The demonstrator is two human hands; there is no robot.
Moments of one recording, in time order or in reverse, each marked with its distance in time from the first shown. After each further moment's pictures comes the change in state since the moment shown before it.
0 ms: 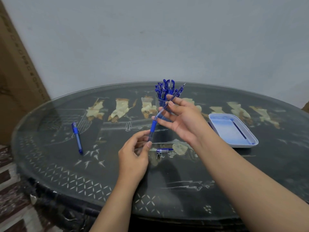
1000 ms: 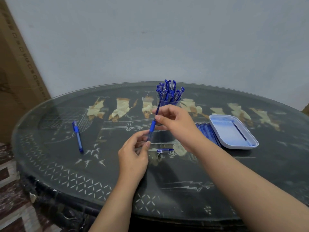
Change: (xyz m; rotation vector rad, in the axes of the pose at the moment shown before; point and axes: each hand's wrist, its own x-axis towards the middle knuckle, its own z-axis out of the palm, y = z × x) left_hand 0.003 -0.007 -0.001 0.043 0.021 0.027; right_hand -0.009 0.018 -0.001 -0.778 -0.065 -0.248
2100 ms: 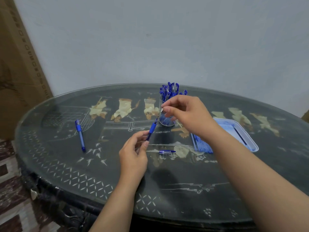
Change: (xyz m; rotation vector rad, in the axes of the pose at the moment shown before) left_hand 0.001 -0.005 -0.002 -0.027 0.024 -0.016; right_hand 0.005 -0.034 -0.023 -0.331 -0.026 -0.163
